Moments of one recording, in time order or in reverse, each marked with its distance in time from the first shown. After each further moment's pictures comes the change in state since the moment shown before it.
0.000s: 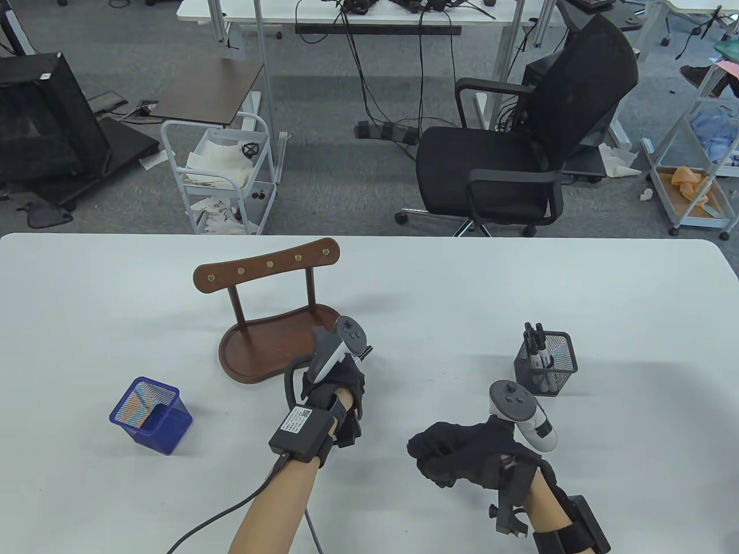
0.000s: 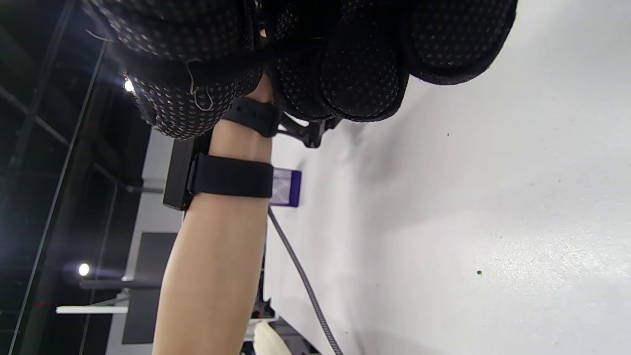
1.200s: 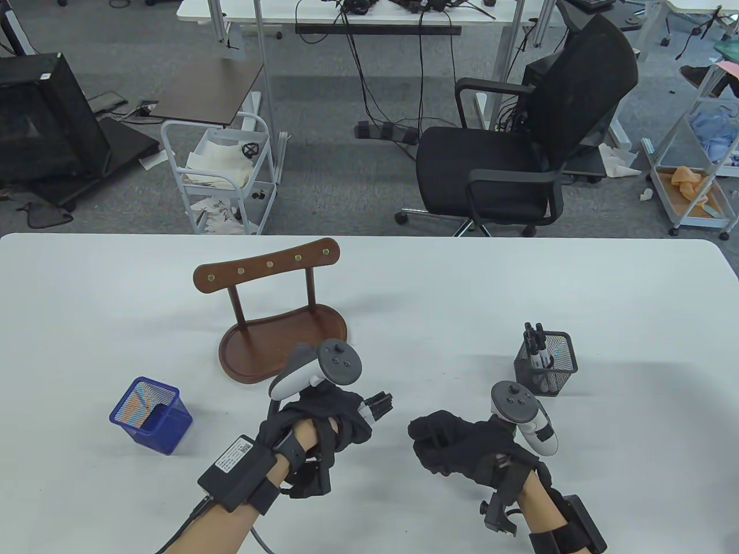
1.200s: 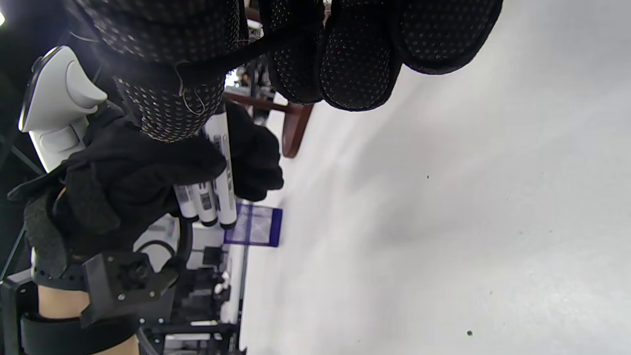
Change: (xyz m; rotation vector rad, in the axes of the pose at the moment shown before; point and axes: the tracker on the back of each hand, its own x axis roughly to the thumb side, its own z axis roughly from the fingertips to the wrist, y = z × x) left_hand -0.004 0.033 0.117 -0.518 -0.475 0.057; right_hand -0.003 -0.002 -0.001 -0.149 0.045 0.035
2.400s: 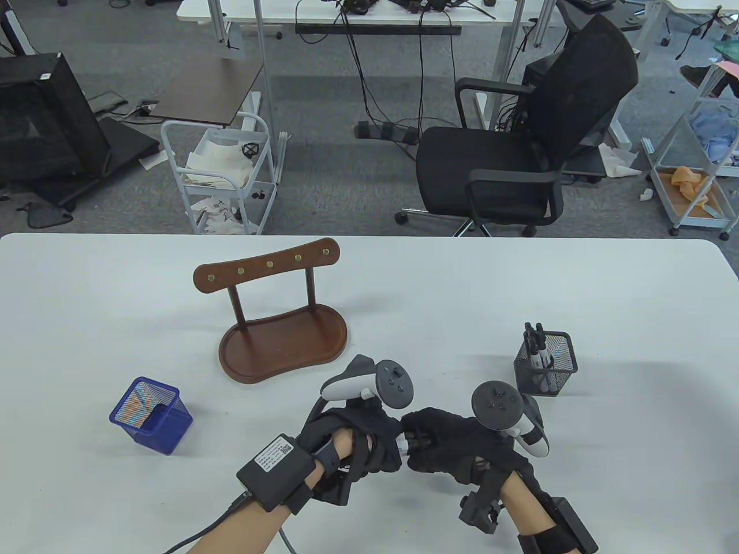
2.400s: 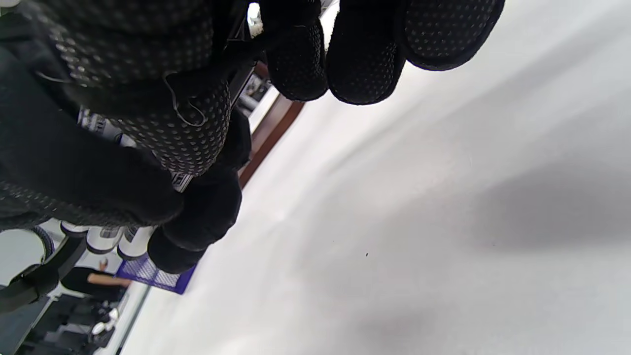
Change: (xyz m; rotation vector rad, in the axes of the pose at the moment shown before) left_hand 0.037 -0.032 -0.039 -0.211 -0.082 -0.190; right_hand 0.017 0.007 -0.006 -0.191 0.088 0.324
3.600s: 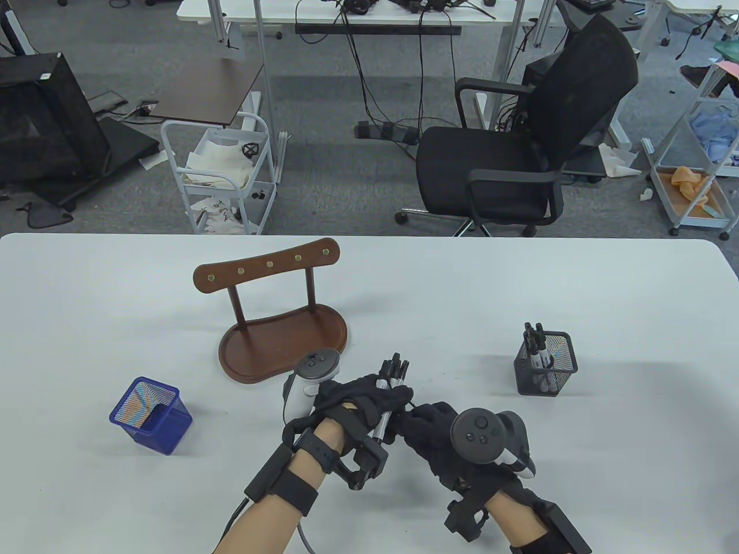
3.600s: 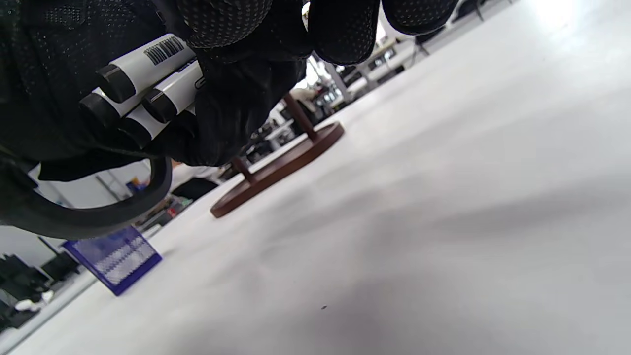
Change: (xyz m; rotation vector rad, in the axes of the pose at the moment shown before) left_hand -0.063 -0.001 -0.012 0.457 -0.144 1.082; right_hand 0.026 0.024 0.012 -0.242 -0.160 0.389
